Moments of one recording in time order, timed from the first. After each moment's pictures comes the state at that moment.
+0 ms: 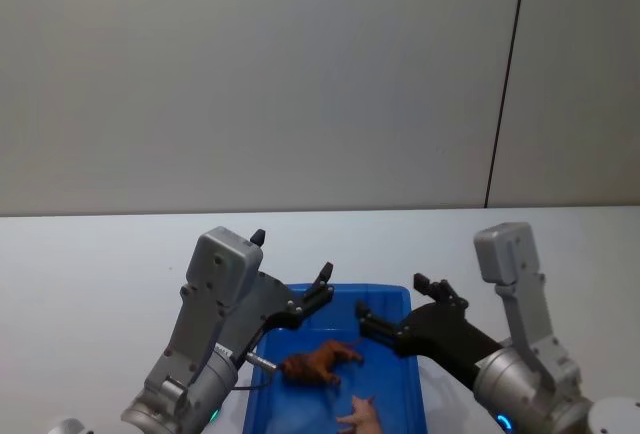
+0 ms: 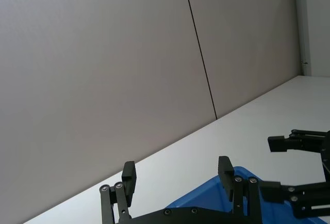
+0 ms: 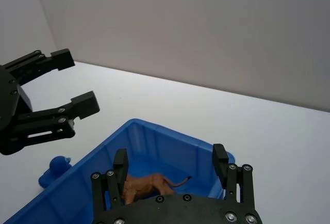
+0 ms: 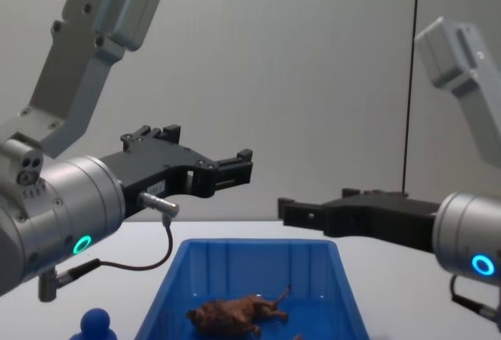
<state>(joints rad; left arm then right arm) -0.24 0.38 0.45 -1.63 -0.20 0.01 -0.01 0.20 0.10 -0.30 -1.55 0.18 0.24 0.29</state>
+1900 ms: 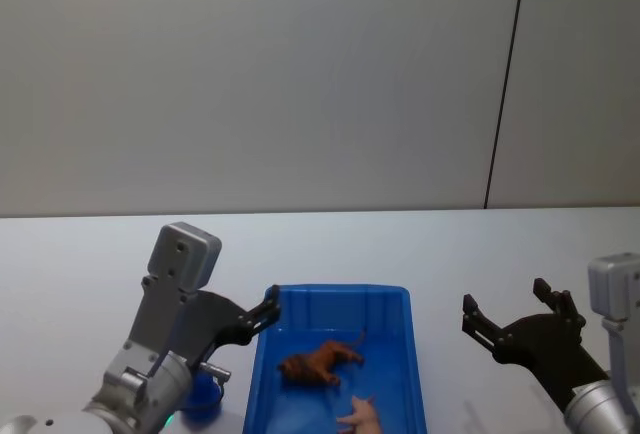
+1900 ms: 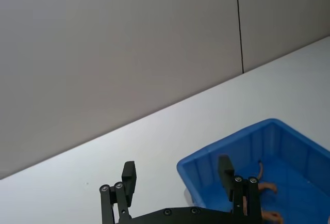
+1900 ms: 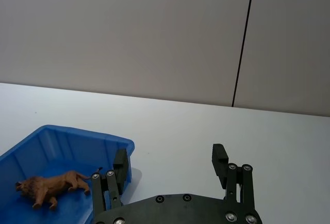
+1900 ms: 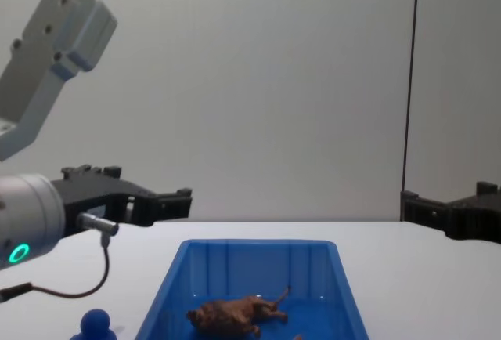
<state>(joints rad) -0.21 0.44 0.40 -1.68 -0.28 0.24 0.04 0.01 0.20 -0.24 -1.72 0.19 0.15 0.01</state>
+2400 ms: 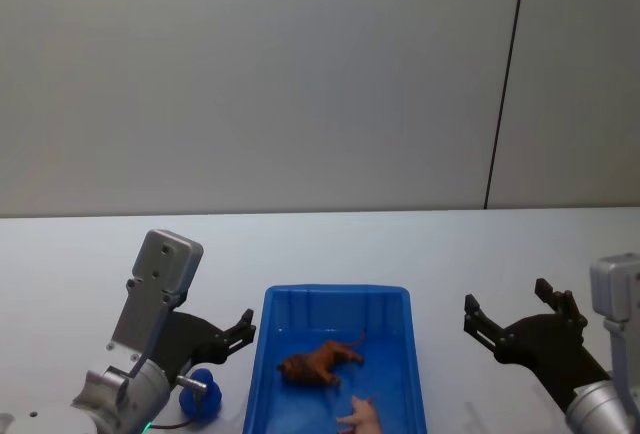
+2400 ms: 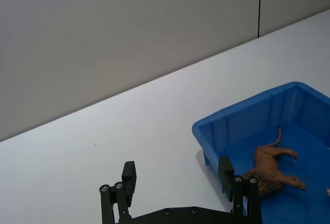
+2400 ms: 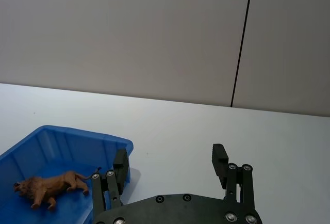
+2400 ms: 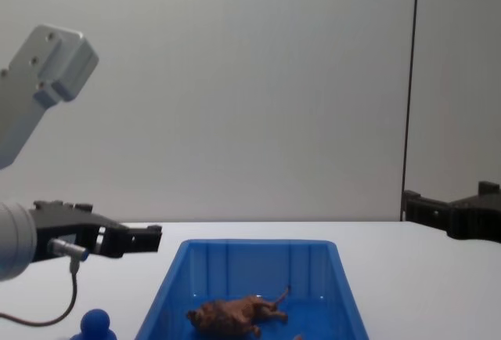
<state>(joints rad) -0.21 0.46 0.37 -1.67 -0.32 0.37 0.04 0.01 0.21 -0.24 -1.72 0.19 0.15 0.01</state>
